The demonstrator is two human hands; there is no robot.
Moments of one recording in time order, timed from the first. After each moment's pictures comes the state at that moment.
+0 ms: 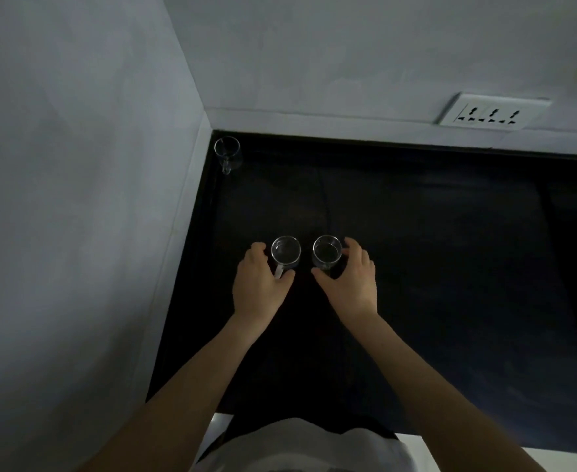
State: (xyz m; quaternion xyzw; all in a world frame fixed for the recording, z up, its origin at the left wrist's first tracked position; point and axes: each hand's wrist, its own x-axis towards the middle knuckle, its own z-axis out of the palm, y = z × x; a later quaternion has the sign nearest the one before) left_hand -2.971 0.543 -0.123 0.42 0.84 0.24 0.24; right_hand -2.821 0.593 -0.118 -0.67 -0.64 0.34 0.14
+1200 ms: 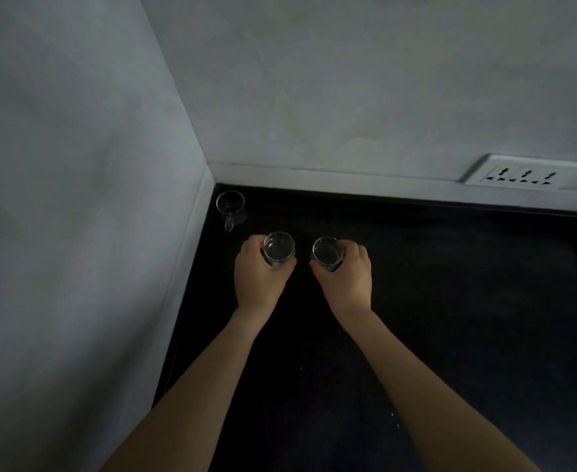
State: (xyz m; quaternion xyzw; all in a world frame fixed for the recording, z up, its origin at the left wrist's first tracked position) left_hand -3.028 0.666 -0.144 0.40 0.79 0.42 0.20; right_hand -2.892 0.711 -0.141 -0.65 -0.65 0.31 0.26
